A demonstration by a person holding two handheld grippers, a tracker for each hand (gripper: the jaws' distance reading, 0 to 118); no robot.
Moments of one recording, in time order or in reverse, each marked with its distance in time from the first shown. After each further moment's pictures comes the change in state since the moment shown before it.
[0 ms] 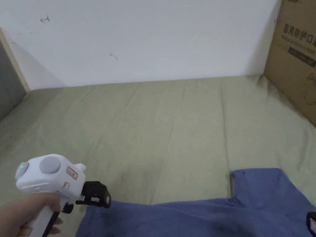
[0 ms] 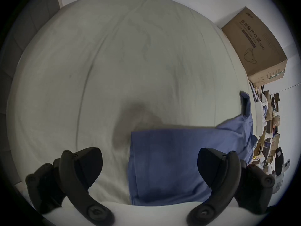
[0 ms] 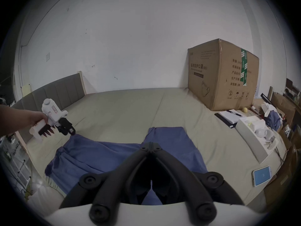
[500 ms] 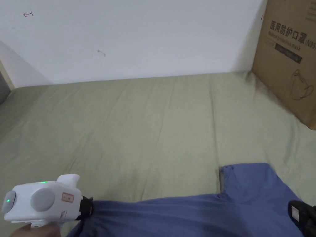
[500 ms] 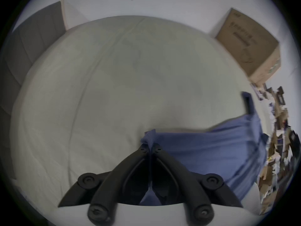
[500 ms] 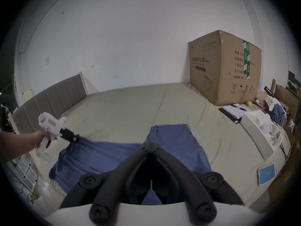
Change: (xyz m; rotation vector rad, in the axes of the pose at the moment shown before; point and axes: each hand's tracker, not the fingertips) left arm 0.025 -0.067 0.006 0.274 -0.011 -0.077; right arm 0.012 0.014 -0.013 -0.029 0.036 -0.047
